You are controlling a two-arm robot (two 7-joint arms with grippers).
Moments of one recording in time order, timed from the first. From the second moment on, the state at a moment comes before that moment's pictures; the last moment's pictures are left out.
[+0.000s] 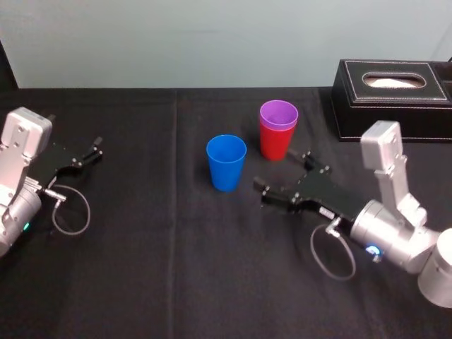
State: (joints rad) left arm -0.20 0.60 0.45 -1.41 -0.25 -0.12 0.03; right arm 0.10 0.45 -0.34 -1.53 0.38 -0.04 0.49
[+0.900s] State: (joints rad) left arm -0.20 0.60 0.45 -1.41 -0.25 -0.12 0.03; right arm 0.23 0.29 -0.43 -1.31 0.28 -0.10 0.42
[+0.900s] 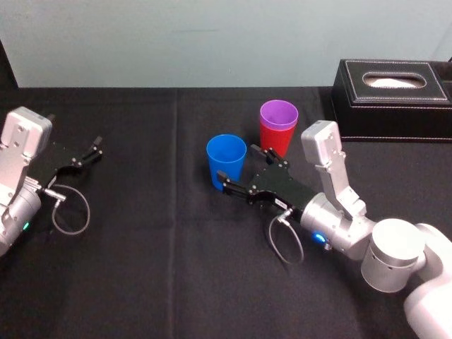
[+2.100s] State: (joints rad) left arm -0.20 0.60 0.45 -1.41 -0.25 -0.12 0.03; right arm 0.35 0.17 -0.43 -1.14 0.21 -0.13 0.41
